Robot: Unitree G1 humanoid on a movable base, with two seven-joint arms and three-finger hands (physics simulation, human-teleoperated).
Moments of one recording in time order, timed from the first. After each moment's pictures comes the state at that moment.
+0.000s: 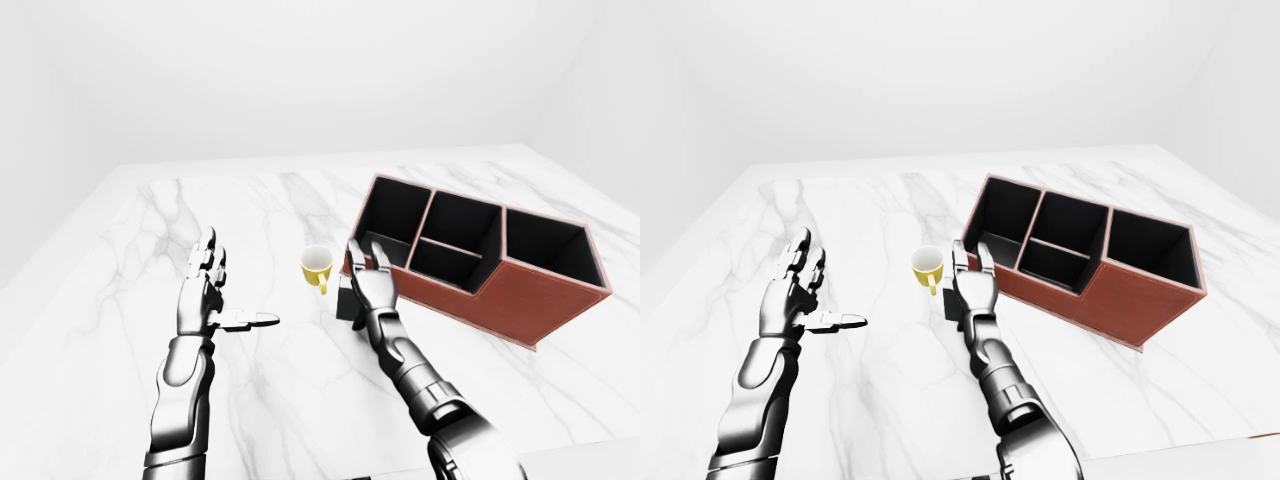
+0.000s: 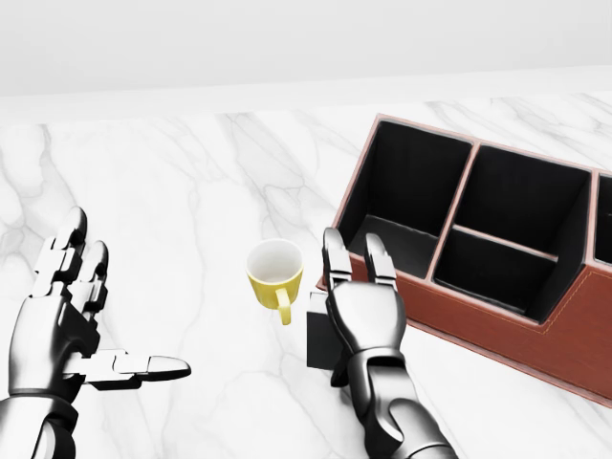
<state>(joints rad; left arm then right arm) -0.04 0.09 0.17 -0.12 -0.10 0.04 -0.14 -0.53 0.05 0.16 0.89 -1.14 0.09 -0.45</state>
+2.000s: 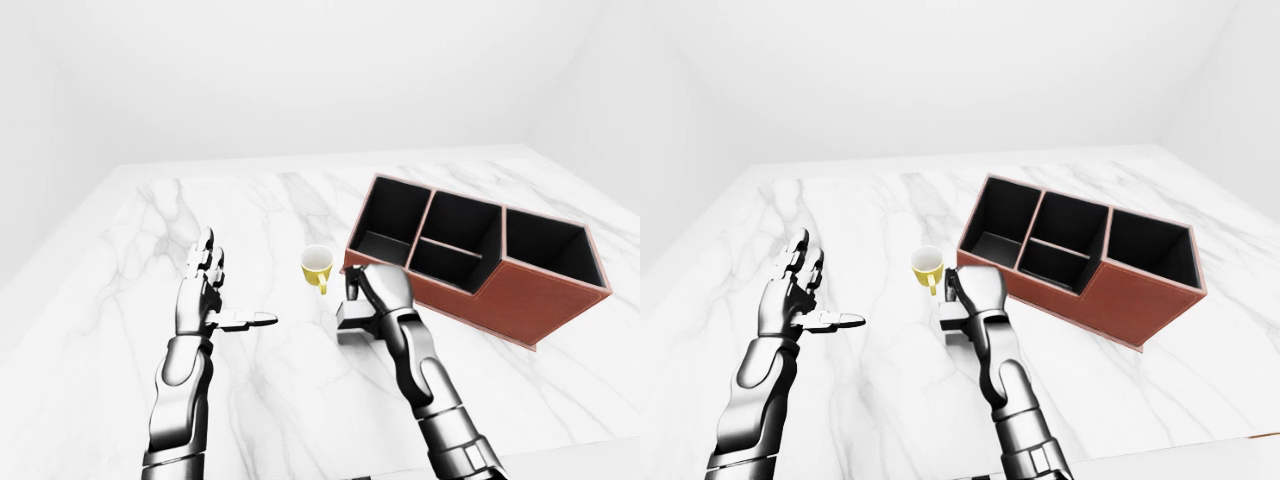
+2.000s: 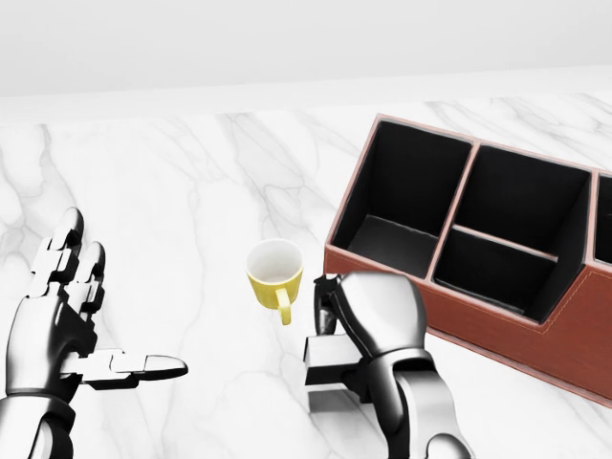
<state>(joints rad) -0.04 0.09 0.18 -0.11 -0.11 0.05 -0.13 -0.22 0.03 0.17 0.14 -1.24 0.09 0.01</state>
